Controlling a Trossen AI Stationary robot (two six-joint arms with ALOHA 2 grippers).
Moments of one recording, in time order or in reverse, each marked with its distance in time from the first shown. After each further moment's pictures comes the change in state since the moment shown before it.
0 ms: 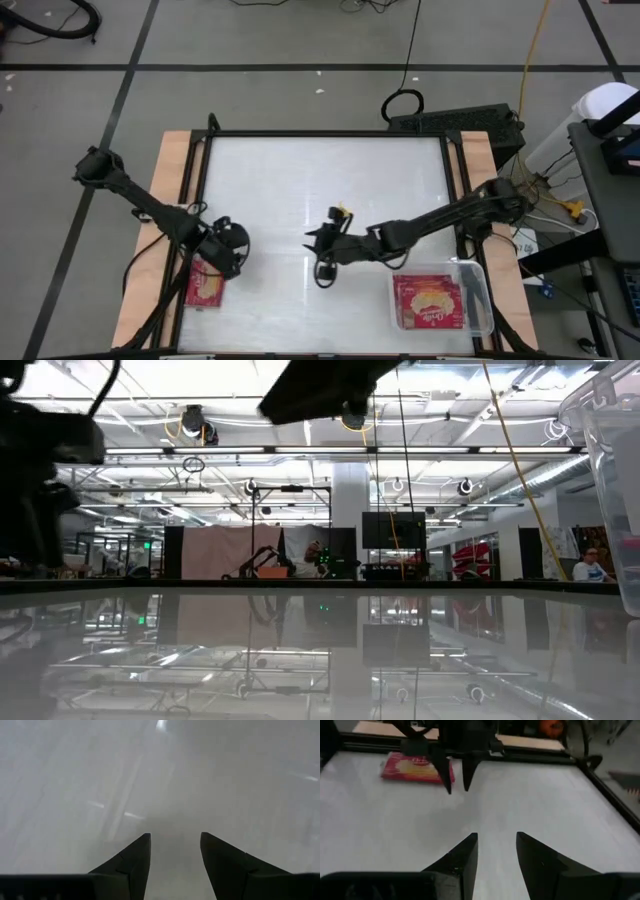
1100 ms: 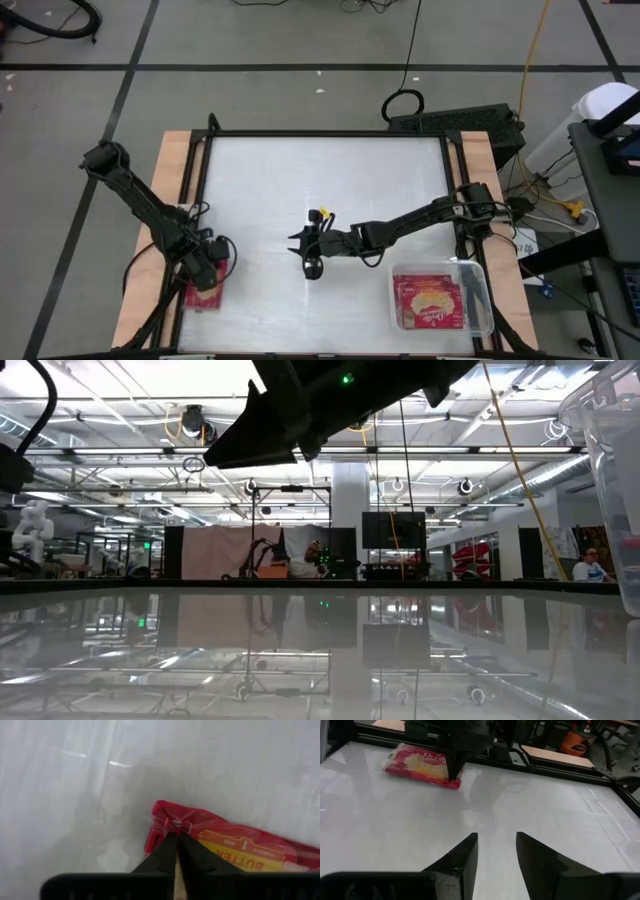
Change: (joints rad) left arm -0.254 -0.013 -0.059 -0.153 0.202 -0.232; right arm -0.076 0.200 0.000 0.322 -0.165 -0.185
